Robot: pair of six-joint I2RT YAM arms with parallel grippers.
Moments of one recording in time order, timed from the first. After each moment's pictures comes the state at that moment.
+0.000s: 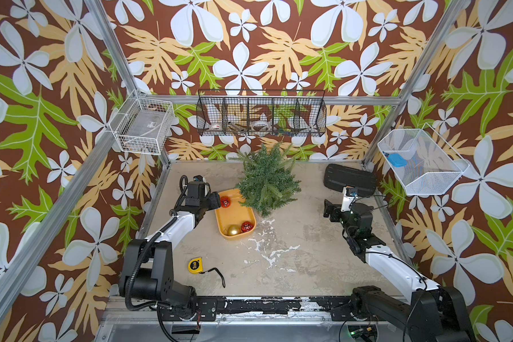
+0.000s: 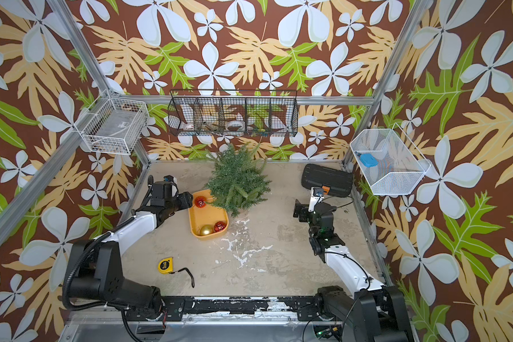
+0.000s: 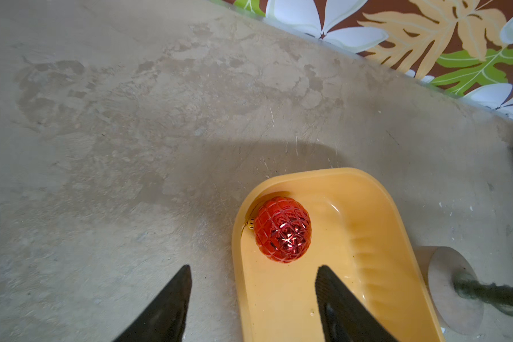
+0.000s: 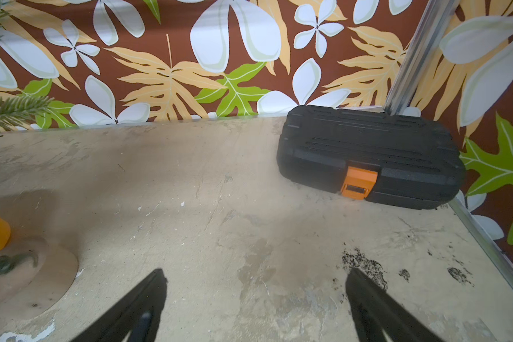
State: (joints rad) left arm -0.08 1.50 0.88 -0.11 0.06 -0.34; right arm 0.12 1.11 0.47 0.30 0.09 0.11
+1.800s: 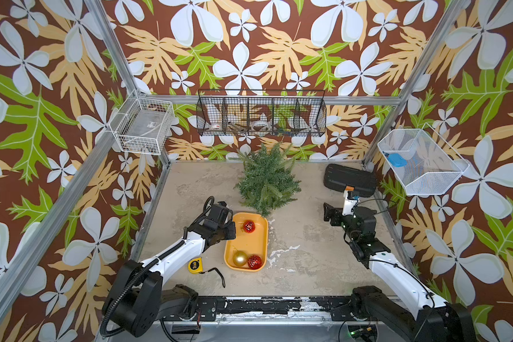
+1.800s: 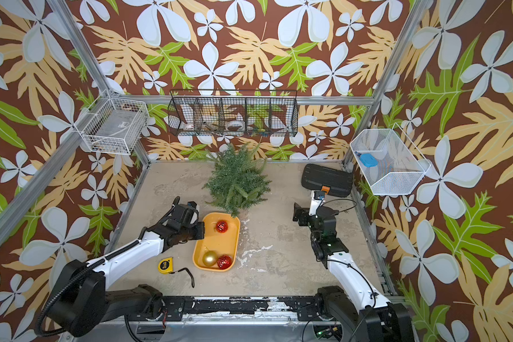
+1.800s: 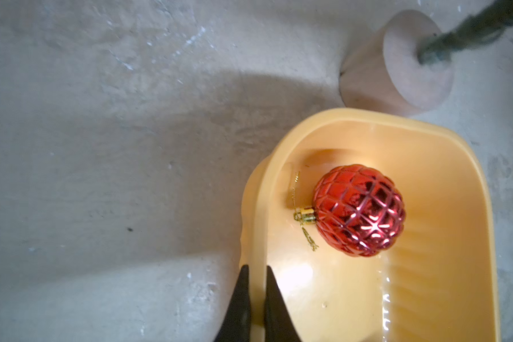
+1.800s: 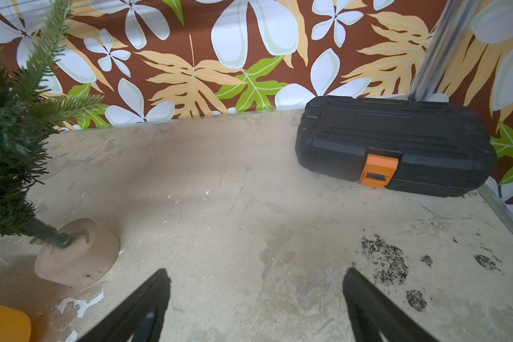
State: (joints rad) left arm -0.46 1.25 0.65 -0.35 0.01 -0.49; right arm 0.12 0.98 0.44 0.20 0.01 0.16
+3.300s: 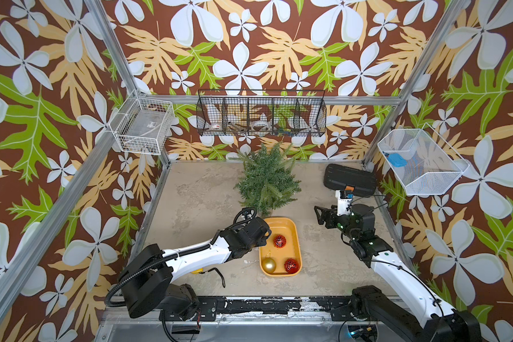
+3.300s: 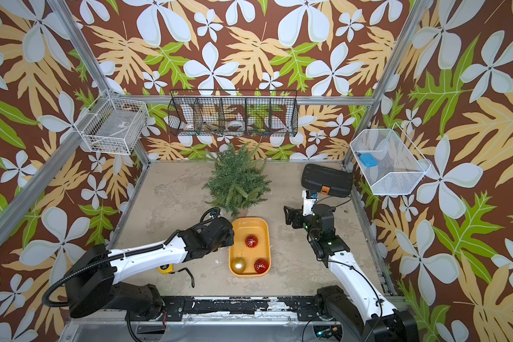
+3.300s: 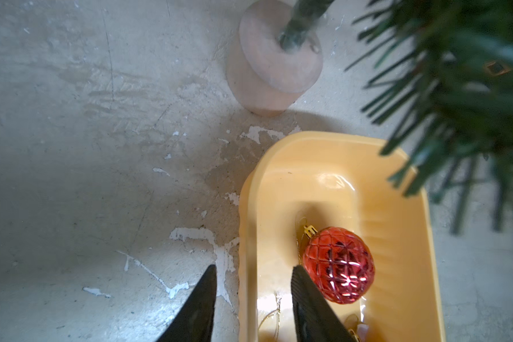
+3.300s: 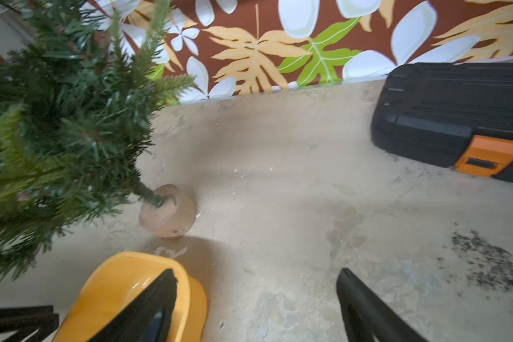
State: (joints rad) left arm -0.91 1.38 0.80 -0.30 -0.31 -0.94; right arm 0.20 0.96 0.54 0.00 -0.21 0.23
